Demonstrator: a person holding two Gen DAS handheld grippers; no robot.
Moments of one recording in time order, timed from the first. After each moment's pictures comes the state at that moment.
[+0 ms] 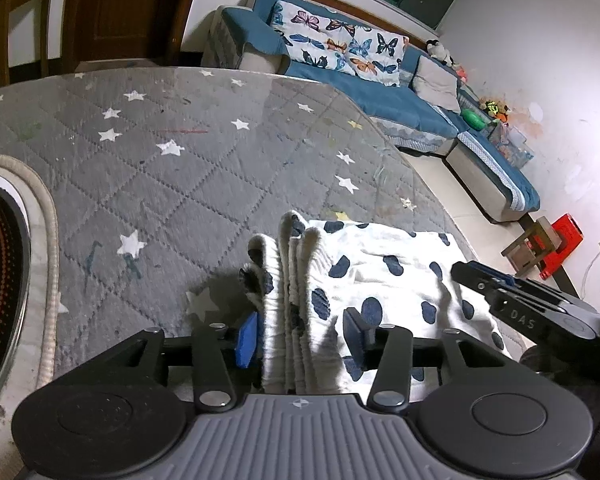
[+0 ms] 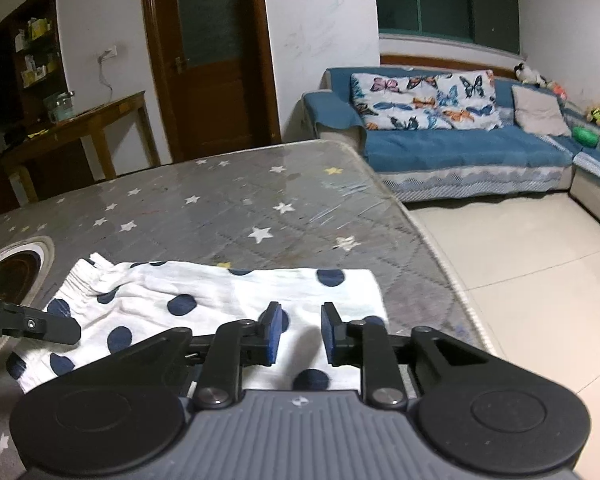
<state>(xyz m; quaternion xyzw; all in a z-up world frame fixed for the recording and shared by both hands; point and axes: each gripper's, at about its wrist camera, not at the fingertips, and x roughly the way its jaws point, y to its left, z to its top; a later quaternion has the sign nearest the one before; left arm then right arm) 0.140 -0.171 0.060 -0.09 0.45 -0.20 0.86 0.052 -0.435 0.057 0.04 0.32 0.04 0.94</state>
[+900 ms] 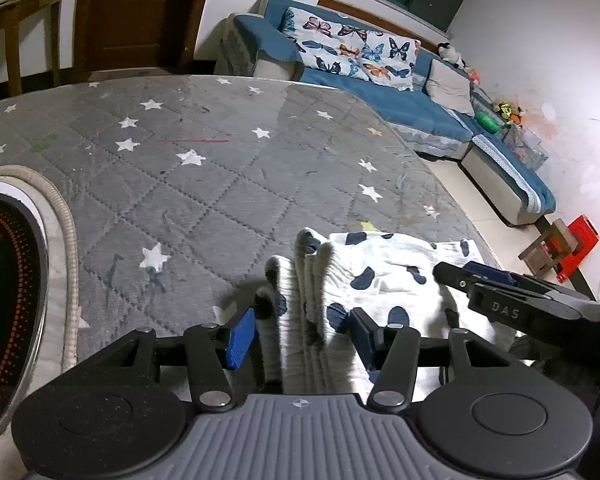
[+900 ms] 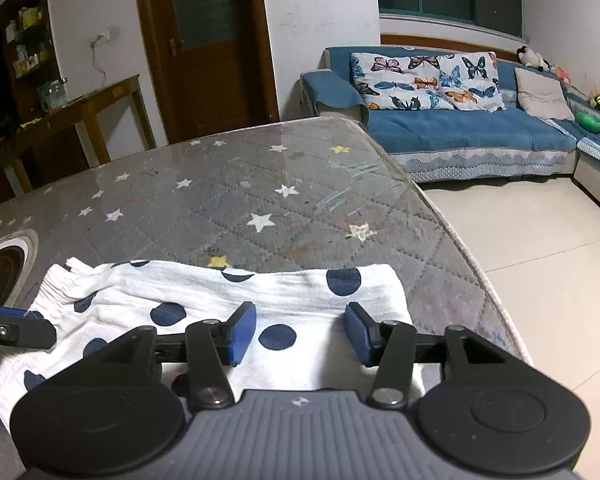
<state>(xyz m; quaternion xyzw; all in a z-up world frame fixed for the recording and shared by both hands) 0.146 -0.164 0.054 -0.08 0.44 -0.18 0.87 0.080 -0.426 0.041 0.05 0.35 0.03 0.94</state>
